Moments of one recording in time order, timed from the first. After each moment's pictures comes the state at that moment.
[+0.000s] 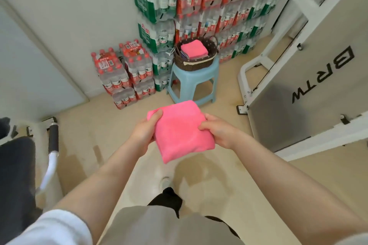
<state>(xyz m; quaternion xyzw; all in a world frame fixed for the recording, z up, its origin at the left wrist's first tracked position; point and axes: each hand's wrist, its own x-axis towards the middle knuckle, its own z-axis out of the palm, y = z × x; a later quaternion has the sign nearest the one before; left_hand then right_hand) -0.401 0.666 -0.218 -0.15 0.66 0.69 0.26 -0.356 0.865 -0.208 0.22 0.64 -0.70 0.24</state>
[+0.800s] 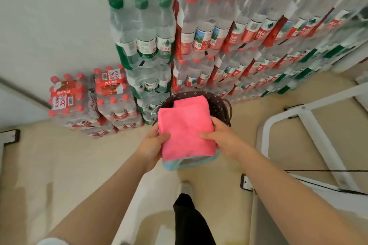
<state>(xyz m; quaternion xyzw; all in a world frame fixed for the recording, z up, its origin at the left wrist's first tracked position) -0.871 0.940 -0.322 -0.25 0.54 0.77 0.25 -0.898 1.143 -0.321 0.19 0.69 -0.61 0.33</state>
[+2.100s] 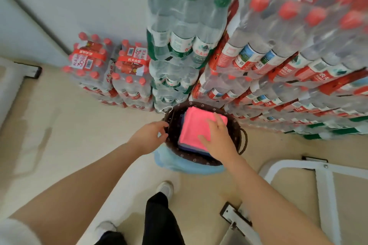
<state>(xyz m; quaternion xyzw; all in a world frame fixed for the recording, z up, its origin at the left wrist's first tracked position) -0.926 0.923 -0.364 -0.14 0.89 0.34 0.26 -0.997 1.134 -0.368 -0.16 0.93 -0.17 0.29</state>
